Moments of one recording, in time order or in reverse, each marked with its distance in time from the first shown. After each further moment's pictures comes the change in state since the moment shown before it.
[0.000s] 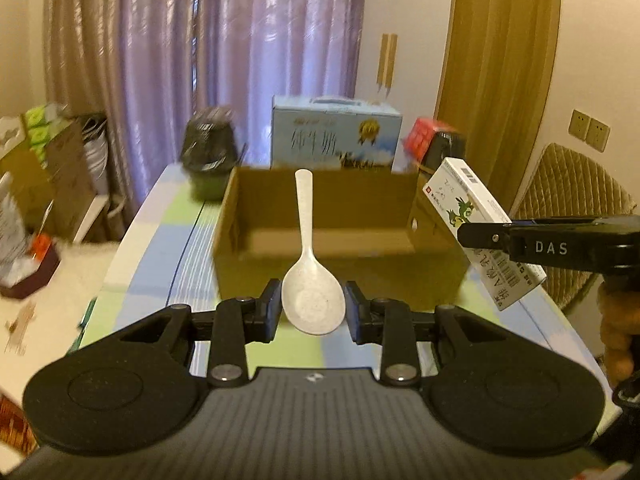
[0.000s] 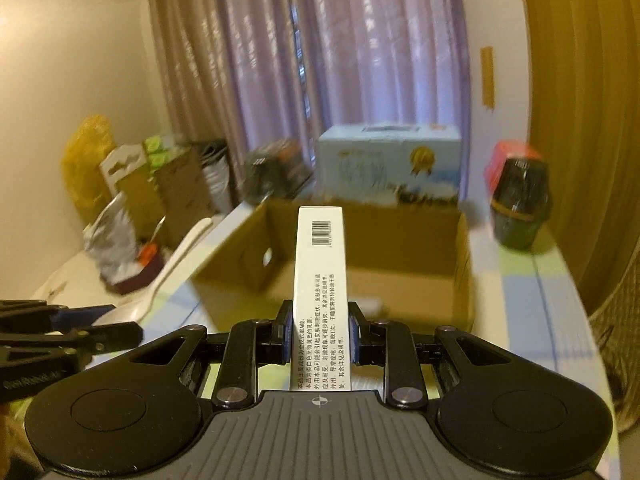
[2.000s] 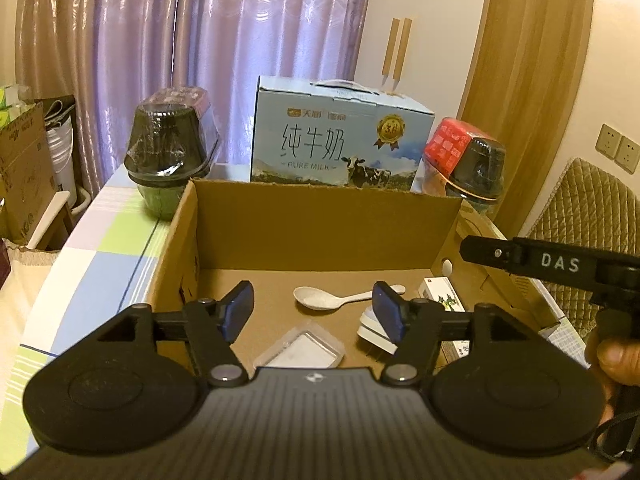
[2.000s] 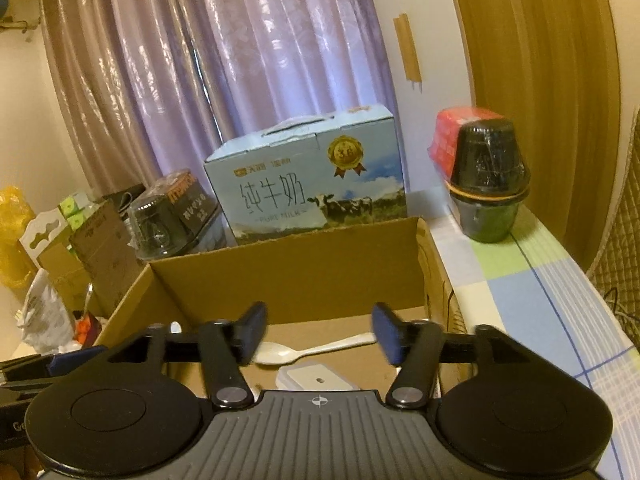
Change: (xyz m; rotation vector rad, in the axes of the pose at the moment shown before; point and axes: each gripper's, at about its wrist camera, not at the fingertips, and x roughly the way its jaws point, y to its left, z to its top) left arm 0.164 0.025 0.041 -0.044 0.023 -0.062; right arm 0.124 -0.067 0.023 0.226 -0.050 -0.148
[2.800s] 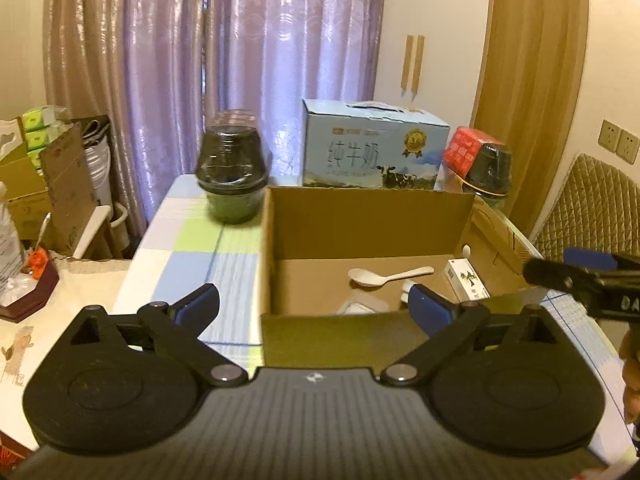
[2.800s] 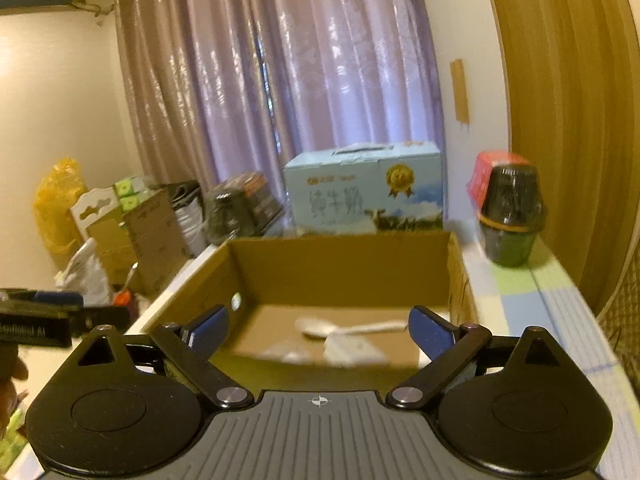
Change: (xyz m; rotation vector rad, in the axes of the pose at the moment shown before) left arm -0.106 0.040 -0.021 0.033 -0.034 0.082; right arm -0.086 0.028 -0.042 -0.145 -0.050 0.127
